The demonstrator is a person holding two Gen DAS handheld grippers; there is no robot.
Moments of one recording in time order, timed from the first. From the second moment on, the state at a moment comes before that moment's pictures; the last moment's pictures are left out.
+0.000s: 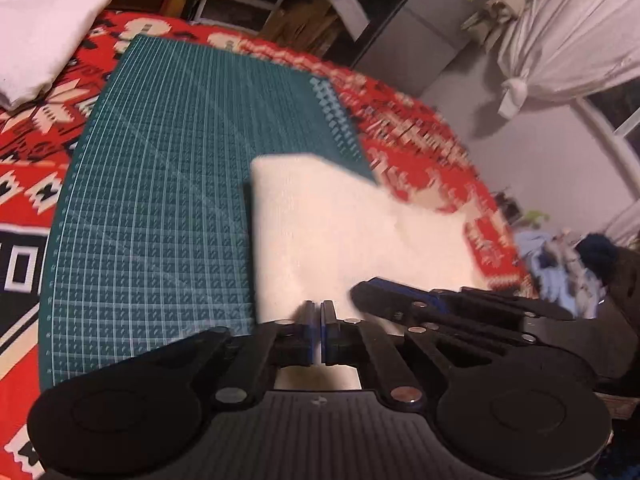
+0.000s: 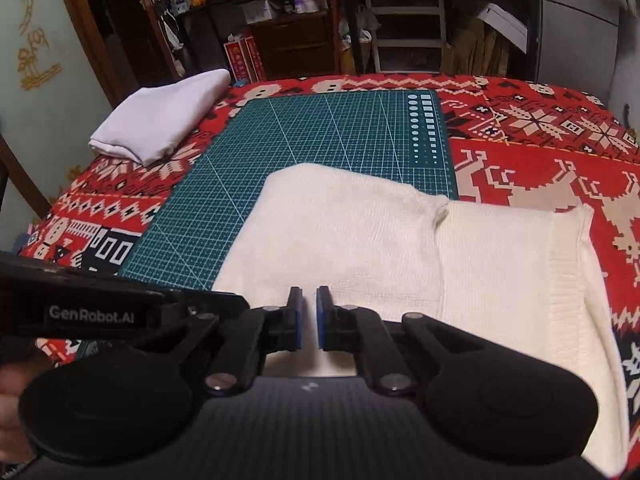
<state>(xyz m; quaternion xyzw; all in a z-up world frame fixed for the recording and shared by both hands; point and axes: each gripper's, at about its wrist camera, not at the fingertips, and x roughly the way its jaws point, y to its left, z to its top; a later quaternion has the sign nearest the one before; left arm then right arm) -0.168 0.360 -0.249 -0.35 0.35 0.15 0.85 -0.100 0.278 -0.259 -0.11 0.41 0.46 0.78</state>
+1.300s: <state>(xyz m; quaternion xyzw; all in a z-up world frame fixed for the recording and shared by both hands) -0.176 0.354 -0.254 -0.35 0.39 0.14 0.84 -0.087 0.290 -0.245 -0.09 0.43 0.47 0.76</state>
